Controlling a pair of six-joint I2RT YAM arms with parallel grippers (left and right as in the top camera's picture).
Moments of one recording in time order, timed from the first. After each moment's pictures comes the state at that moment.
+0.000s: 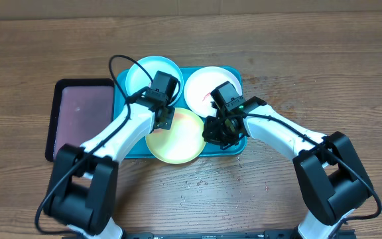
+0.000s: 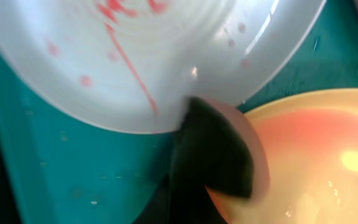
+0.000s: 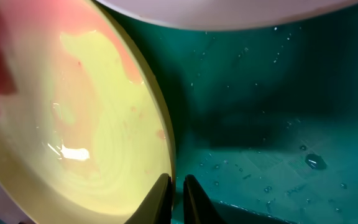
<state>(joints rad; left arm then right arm) -0.37 1.78 1.13 -0.60 -0.27 -0.12 0.54 1.86 1.15 -0.63 -0.37 0.67</state>
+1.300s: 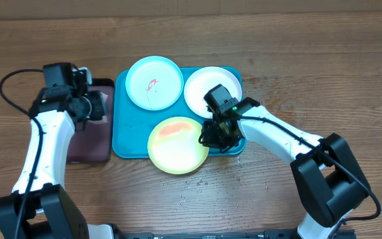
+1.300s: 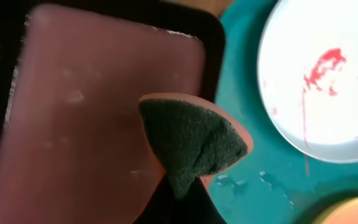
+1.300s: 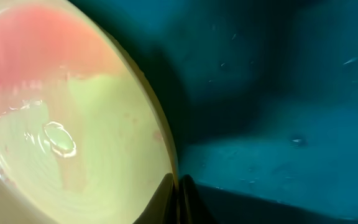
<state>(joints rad) 0.21 1.58 1.13 -0.65 0.11 -0.04 0.59 1.86 1.20 -0.74 -0.27 0.60</state>
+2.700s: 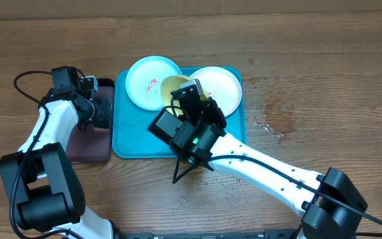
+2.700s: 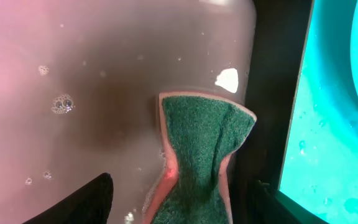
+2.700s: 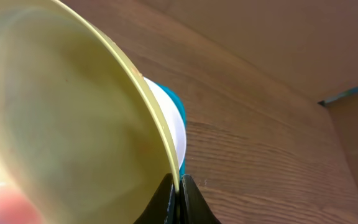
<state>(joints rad) 0.23 1.80 1.13 -0.56 0.07 0.07 0.98 1.77 1.41 -0.81 1.00 0.46</state>
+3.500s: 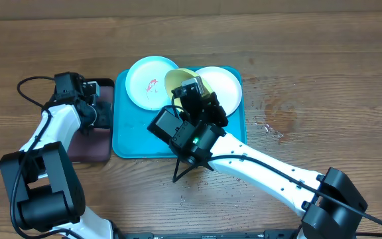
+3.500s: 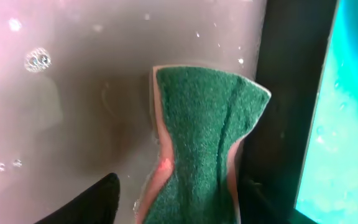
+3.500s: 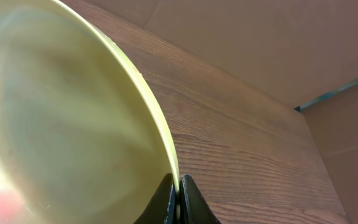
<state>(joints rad) 0.23 1.80 1.07 -0.52 0.07 0.07 0.98 1.77 1.41 -0.79 1.09 0.45</state>
